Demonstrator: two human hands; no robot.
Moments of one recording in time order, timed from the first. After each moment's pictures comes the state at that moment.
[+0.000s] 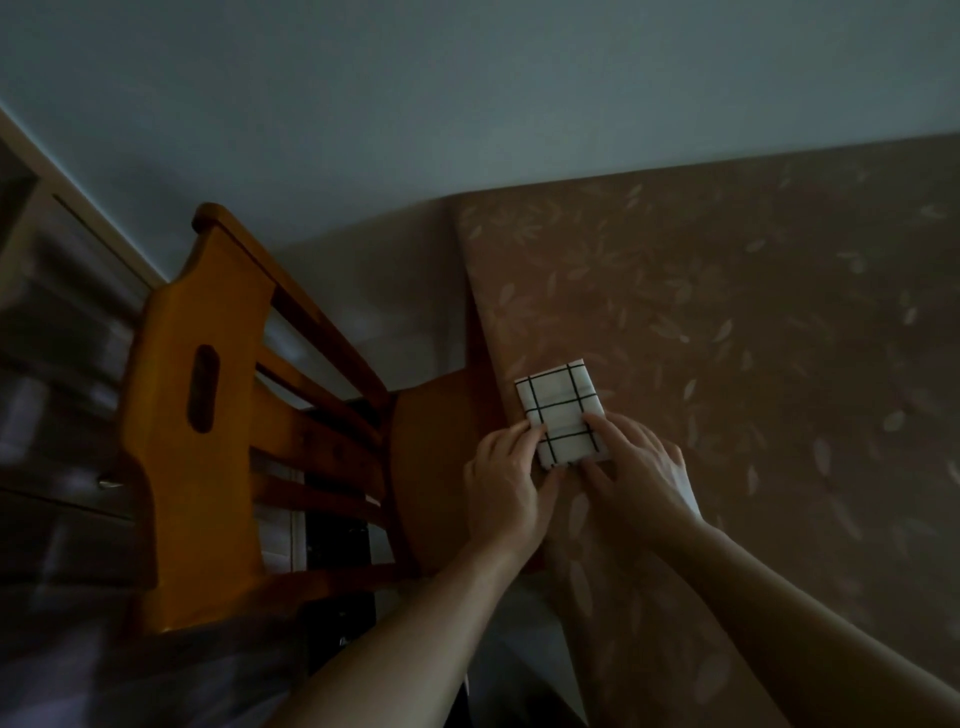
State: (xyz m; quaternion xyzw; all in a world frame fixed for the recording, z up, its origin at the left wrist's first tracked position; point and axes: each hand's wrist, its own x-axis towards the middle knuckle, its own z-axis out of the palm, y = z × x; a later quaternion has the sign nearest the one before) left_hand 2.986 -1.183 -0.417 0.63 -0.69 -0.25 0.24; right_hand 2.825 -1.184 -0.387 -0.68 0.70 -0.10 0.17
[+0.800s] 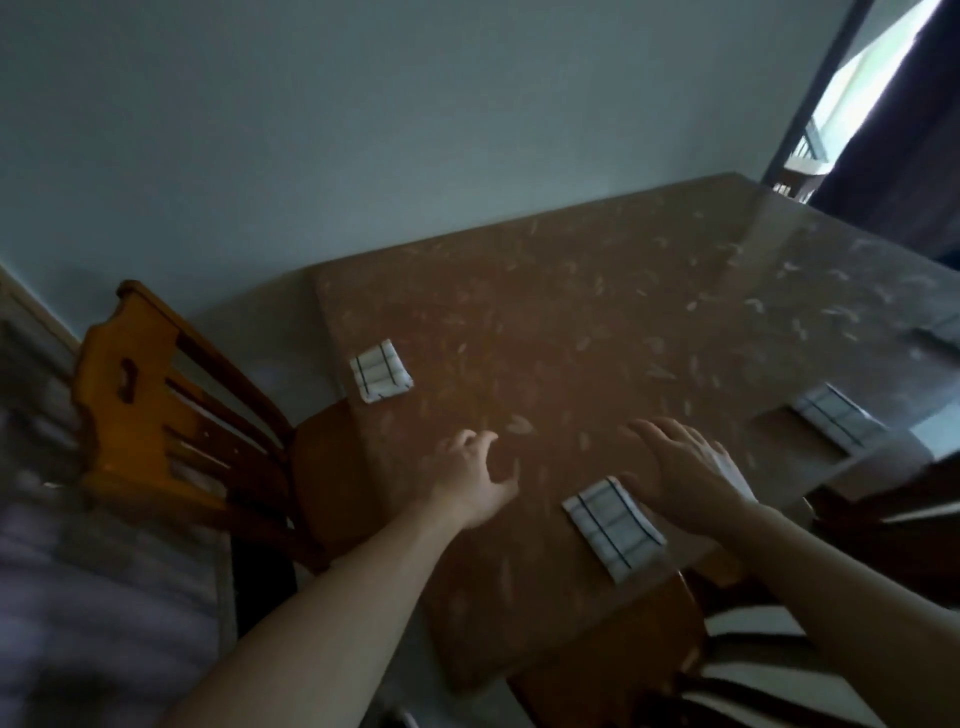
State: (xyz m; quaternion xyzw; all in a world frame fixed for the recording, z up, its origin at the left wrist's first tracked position) left_hand 2.848 -0.966 -0.263 0.55 -0.80 -0.24 0.00; right_hand 2.605 -0.879 -0.238 -0.63 0.77 -0.02 0.06
